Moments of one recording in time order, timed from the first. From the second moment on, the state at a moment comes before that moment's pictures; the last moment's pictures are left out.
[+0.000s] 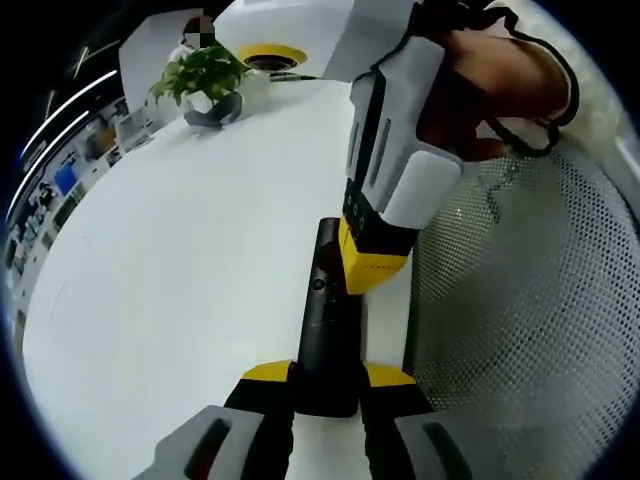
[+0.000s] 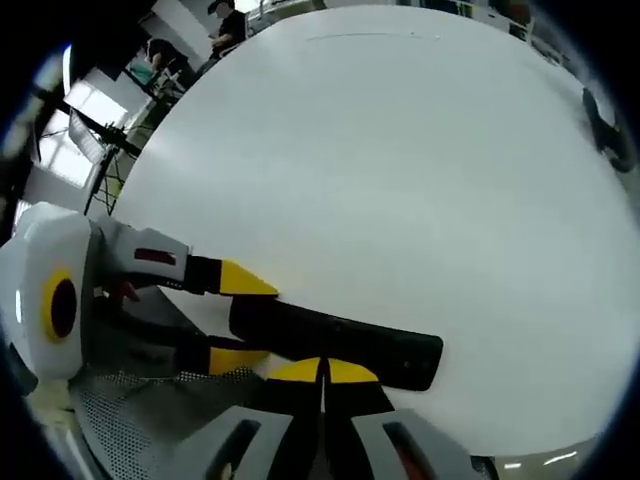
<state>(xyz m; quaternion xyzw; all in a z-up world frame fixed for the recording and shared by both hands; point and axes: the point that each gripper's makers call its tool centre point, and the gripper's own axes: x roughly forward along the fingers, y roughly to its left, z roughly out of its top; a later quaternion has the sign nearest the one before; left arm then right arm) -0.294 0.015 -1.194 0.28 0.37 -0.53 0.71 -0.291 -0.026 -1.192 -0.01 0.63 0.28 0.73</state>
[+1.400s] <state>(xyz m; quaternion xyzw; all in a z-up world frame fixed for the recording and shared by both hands) -0.294 0.014 -1.194 0.28 0.38 -0.53 0.71 -0.283 -0.012 -1.187 0.06 0.62 0.29 0.73</state>
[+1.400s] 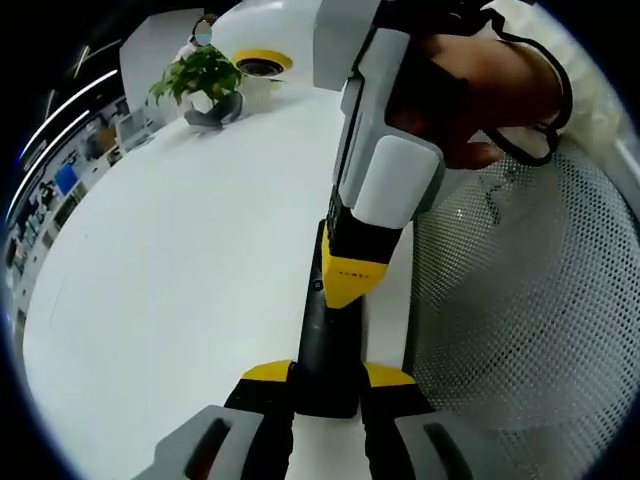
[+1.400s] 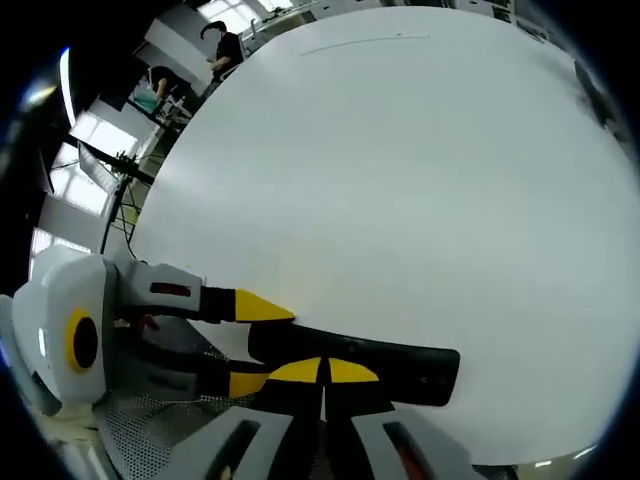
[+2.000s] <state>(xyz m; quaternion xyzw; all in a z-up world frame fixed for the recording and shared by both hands) -0.294 0.013 -1.194 0.28 0.38 -0.53 0.70 -0.281 -0.011 -1.189 0.04 0.61 0.28 0.74</state>
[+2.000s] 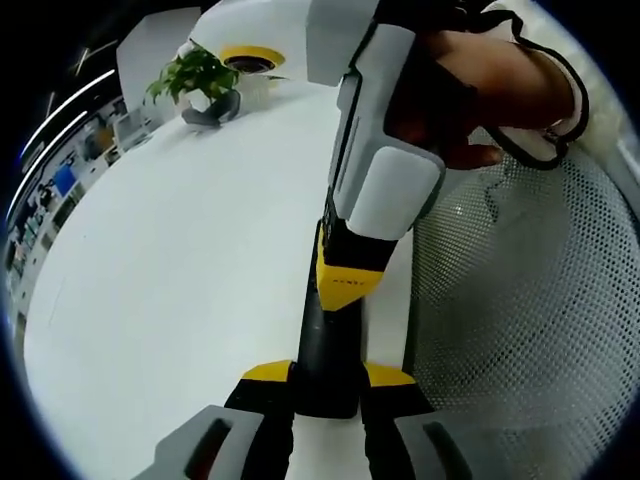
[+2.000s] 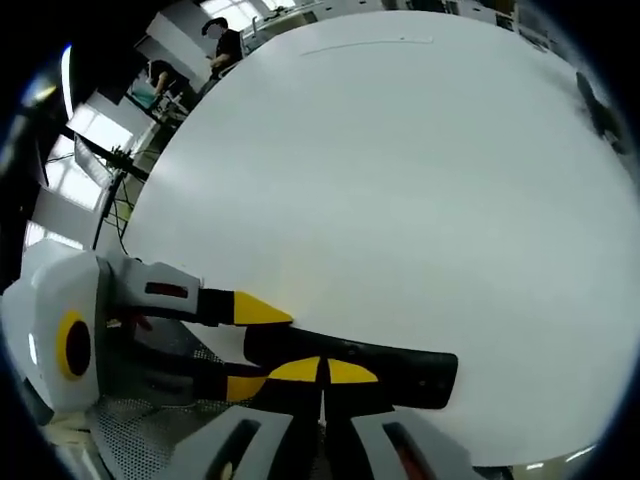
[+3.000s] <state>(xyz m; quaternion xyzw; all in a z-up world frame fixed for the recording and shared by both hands) -0.294 0.012 -1.194 0.28 0.37 -0.53 0.70 -0.290 0.004 -1.183 0.03 0.60 0.32 0.73</state>
